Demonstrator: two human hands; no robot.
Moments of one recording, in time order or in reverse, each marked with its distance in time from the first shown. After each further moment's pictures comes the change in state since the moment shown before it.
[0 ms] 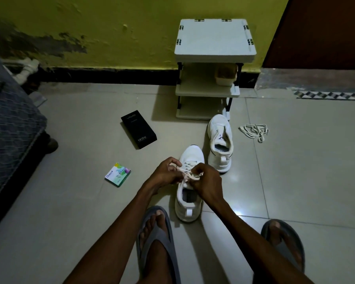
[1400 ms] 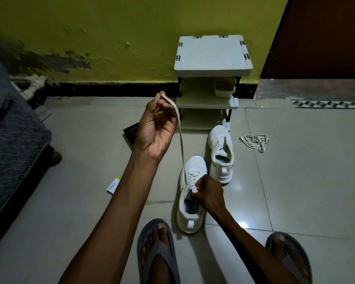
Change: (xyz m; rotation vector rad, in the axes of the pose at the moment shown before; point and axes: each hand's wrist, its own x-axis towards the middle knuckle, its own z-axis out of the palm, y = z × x) left_hand -0.069 0.188 -0.038 -1.670 -0.353 0.392; right_hand 0.009 0.003 -0.004 0.056 -0.144 0.196
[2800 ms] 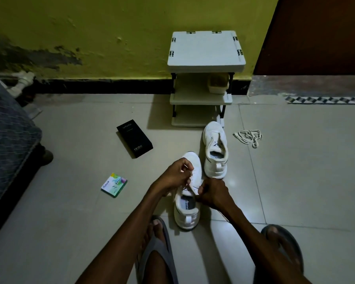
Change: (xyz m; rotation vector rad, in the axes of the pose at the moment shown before) left_hand -0.017 -0.045 -0.146 1.770 0.166 -0.392; right_hand -0.006 0.014 -0.031 -0.231 -0.184 -0.008
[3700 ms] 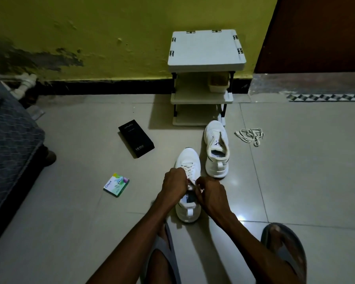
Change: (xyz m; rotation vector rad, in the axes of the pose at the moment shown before) left_hand -0.001 -0.019 0.021 0.681 0.270 -0.077; right_hand -0.007 0.002 0.031 -0.063 0.320 -0.271
